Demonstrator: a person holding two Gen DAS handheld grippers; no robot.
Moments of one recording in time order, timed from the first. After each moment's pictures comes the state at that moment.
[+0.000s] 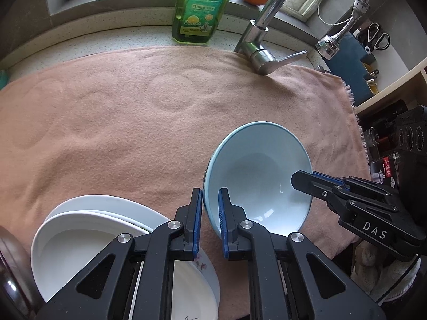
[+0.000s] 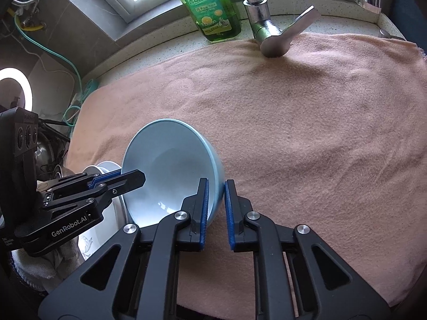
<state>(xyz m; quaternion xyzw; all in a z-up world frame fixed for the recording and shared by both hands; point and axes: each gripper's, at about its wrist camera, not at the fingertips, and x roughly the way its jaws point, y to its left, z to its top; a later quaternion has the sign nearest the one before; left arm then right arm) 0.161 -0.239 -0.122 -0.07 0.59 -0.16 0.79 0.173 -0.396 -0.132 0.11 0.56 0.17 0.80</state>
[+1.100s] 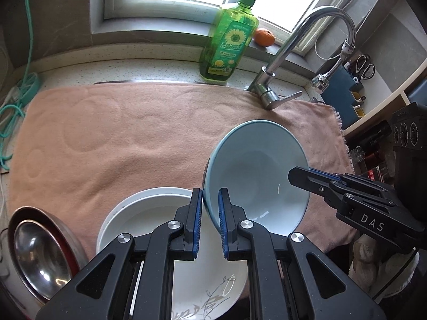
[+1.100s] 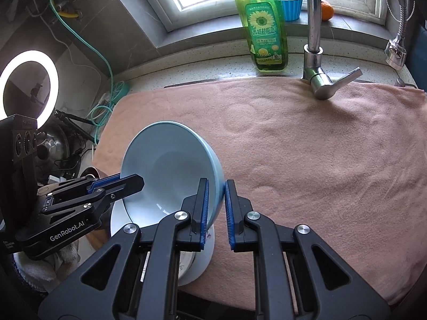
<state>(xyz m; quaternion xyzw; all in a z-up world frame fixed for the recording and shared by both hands) 0.129 -0.158 -0.061 -0.09 0.53 -0.15 0.83 0.152 -0.311 -0.058 0.08 0.52 0.20 0.83</state>
